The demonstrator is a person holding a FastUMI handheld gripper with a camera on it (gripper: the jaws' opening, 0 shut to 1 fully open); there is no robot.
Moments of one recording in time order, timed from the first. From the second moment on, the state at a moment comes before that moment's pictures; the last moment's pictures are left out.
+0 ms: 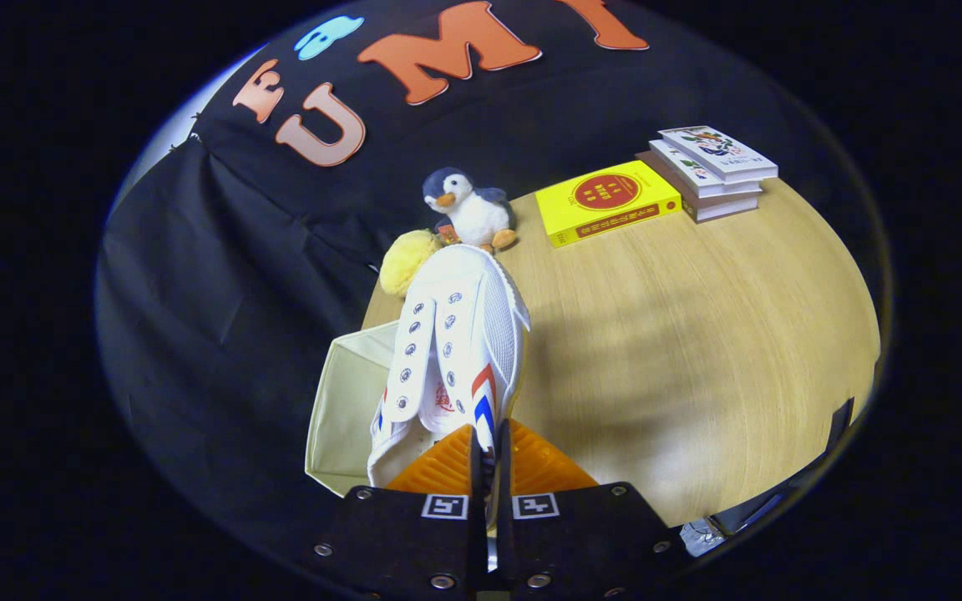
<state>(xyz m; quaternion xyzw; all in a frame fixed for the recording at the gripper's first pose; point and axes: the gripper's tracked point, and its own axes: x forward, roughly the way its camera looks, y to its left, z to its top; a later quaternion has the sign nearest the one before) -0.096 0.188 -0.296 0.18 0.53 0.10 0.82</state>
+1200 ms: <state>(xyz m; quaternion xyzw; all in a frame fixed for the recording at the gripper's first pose) -0.113 0.344 -0.361 0.07 0.61 0.09 0.78</state>
